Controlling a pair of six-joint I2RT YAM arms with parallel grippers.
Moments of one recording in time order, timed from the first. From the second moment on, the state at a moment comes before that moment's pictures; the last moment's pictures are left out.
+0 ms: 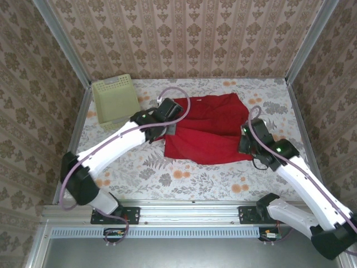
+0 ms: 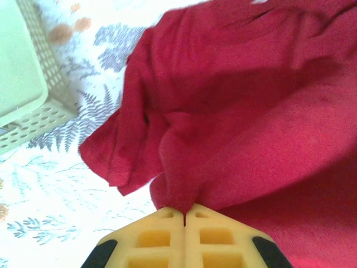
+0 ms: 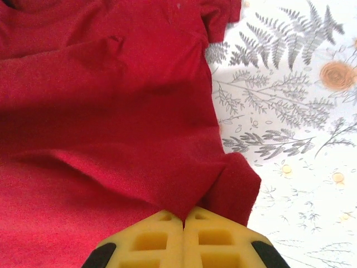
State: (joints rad) left arm -0.81 1.56 1.40 -0.85 -0.41 -0.47; right arm 0.43 0.97 0.95 -0.95 0.30 0.58
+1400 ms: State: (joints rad) left arm -1.19 1.93 1.28 -0.60 -0.40 -0.19; right arm 0.13 0.87 0.74 -0.75 0.09 0.55
